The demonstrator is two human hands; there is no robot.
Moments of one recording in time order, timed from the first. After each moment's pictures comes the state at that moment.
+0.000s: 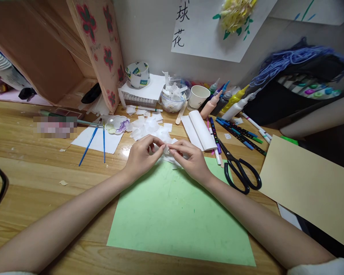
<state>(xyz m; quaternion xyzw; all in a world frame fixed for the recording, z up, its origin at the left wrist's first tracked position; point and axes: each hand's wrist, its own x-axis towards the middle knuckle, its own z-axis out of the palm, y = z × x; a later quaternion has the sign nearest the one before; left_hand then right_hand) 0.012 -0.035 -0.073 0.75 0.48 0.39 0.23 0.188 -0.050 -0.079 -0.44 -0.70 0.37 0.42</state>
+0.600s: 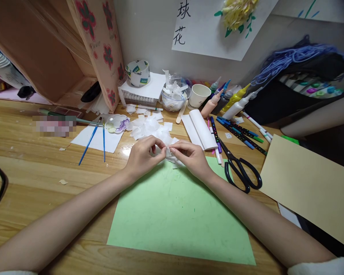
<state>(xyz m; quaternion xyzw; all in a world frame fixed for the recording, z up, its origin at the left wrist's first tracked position) 0.013 -0.038 -0.072 0.77 0.47 0.37 0.21 0.189 -0.045 -0.082 -0.46 -0.64 0.44 0.42</state>
